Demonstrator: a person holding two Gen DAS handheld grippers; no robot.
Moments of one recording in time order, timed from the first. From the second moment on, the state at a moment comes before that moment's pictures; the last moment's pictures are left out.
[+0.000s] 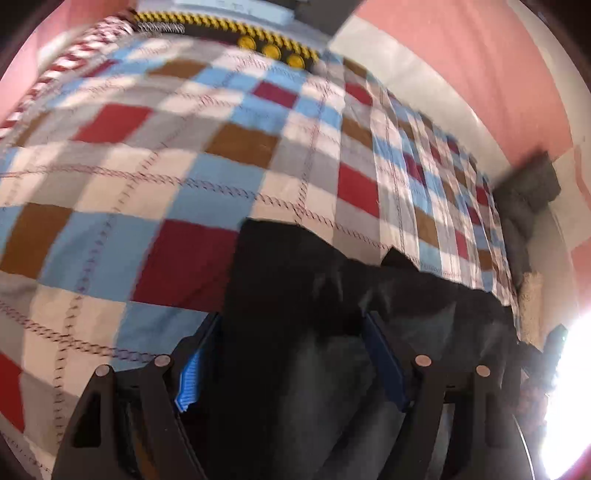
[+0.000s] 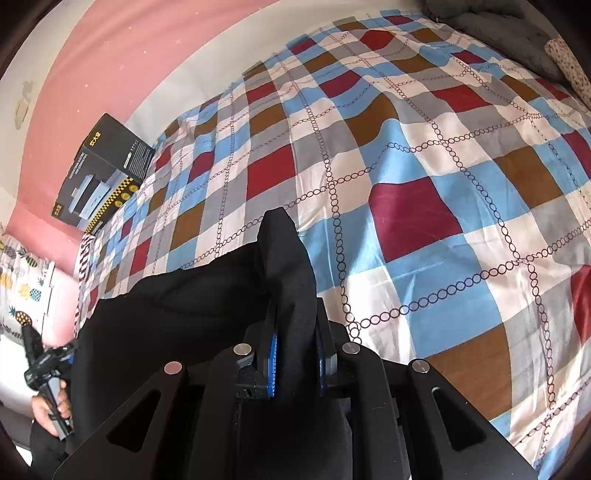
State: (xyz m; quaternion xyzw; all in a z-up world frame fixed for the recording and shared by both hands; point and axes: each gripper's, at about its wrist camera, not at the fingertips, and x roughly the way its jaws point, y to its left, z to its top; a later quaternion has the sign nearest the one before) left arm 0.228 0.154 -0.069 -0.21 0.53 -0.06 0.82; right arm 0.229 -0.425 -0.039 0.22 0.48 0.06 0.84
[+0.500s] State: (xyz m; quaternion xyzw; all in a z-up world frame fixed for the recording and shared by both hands) left arm 0.242 0.145 -0.095 -0.20 0.46 -0.03 0.86; right arm 0.249 -0.422 -0.073 0.19 0.48 0.02 0.85
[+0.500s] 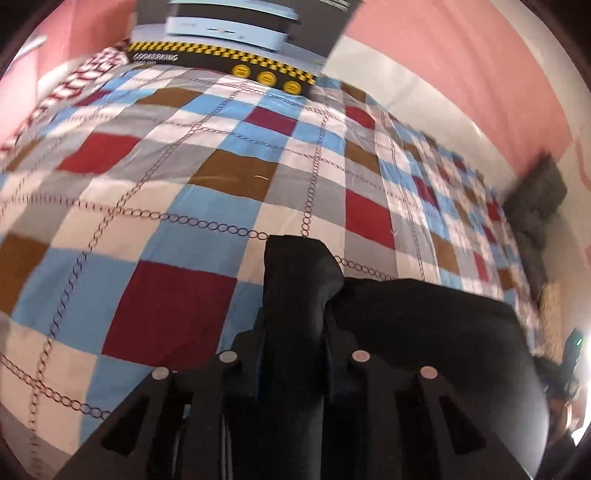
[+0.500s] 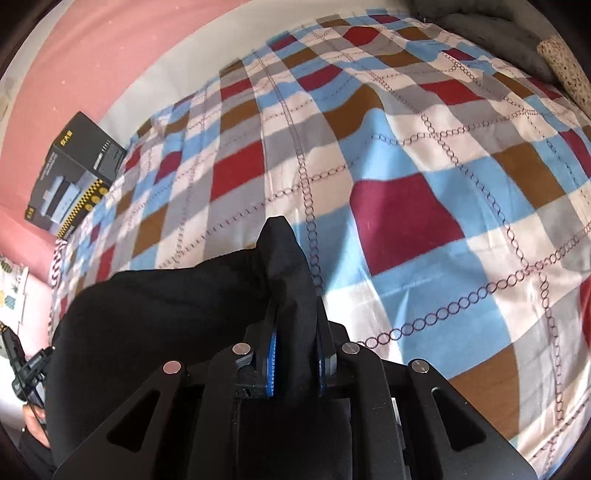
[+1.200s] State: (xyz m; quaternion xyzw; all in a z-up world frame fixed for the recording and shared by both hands) left arm 0.167 0.146 -0.006 -0.19 0.40 -0.02 0.90; right arm 0.164 -0.389 0.015 0.12 0.42 0.07 0.90
